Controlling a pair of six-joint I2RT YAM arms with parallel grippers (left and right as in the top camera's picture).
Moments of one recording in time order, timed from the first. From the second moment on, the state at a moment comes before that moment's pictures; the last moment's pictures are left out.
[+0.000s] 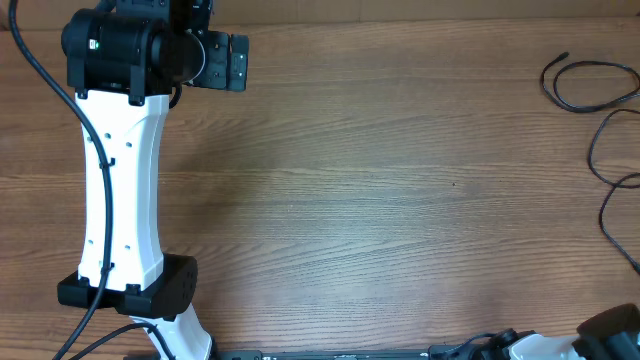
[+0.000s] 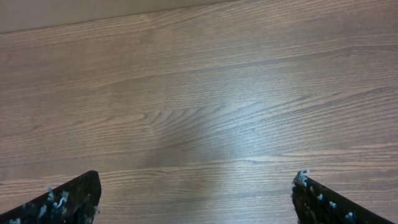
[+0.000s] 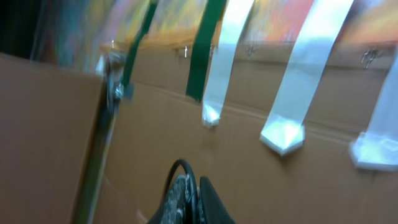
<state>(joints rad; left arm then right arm) -0.18 1.91 2.52 -1.57 -0.09 -0.05 -1.11 1.62 2.40 -0.44 -0.33 -0.13</state>
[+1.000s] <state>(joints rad) -0.18 1.91 2.52 -1.57 -0.09 -0.05 -1.14 1.86 1.32 -0.43 -0.20 0.28</state>
